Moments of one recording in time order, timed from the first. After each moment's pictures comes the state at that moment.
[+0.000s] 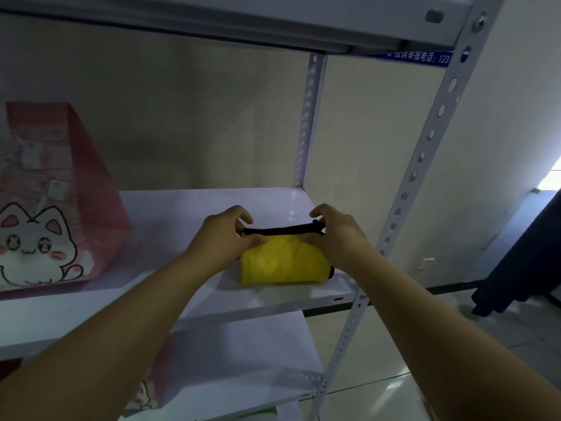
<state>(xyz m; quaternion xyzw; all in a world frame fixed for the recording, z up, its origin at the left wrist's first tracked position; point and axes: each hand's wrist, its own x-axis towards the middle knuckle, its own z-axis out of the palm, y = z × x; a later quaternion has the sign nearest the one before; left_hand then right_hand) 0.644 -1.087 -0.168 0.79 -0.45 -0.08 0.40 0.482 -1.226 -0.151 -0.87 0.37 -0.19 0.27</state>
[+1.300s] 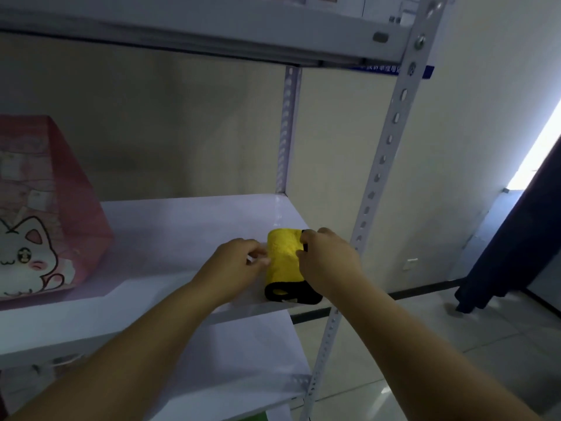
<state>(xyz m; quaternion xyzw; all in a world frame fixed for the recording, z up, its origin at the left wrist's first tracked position) 0.590 -1.086 -0.177 0.77 -0.54 -0.08 0.34 0.448 -1.185 -0.153 -0.90 0.41 -0.15 0.04</state>
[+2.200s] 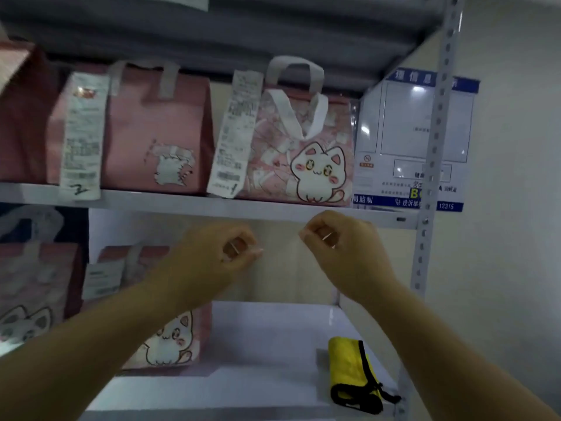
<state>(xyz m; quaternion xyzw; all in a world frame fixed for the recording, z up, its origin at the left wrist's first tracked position) 0.577 -0.866 0.036 0.69 -0.55 0.26 0.40 0.443 -1.030 0.048 -0.85 0.09 -0.52 0.09</state>
